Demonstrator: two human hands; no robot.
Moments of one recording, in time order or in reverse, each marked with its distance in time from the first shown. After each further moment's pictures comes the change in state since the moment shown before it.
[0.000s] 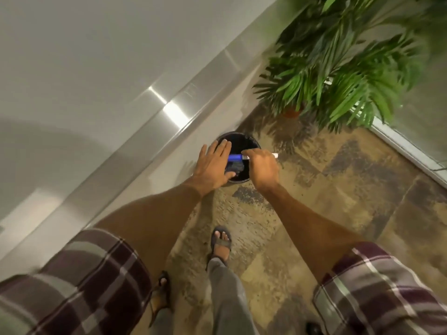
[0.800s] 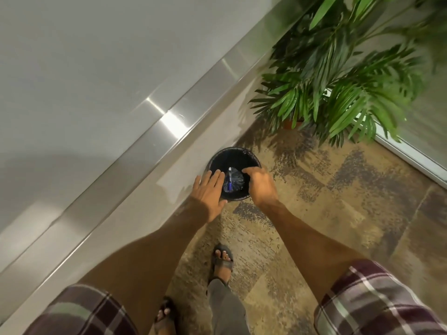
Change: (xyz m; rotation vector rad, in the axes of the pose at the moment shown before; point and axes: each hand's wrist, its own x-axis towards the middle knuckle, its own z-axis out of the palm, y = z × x) left_hand 0.016 -0.002 0.057 0.028 -0.072 -0.052; right_hand 0.026 0.042 0.040 0.177 -0.117 0.075
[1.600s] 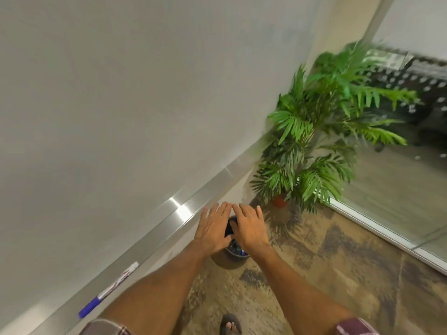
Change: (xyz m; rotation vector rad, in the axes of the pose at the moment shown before) left_hand -0.226 0.004 -0.140 0.022 0.366 0.071; right_hand -0.194 -0.194 -0.106 -0.209 0.291 -0.243
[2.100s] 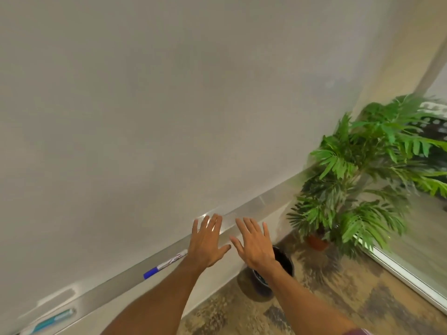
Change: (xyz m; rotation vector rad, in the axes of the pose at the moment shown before) left_hand -0.125 -0.060 -0.058 0.148 0.101 -0.299; right_hand -0.035 -0.094 -0.025 -0.072 -0.095 -0.190
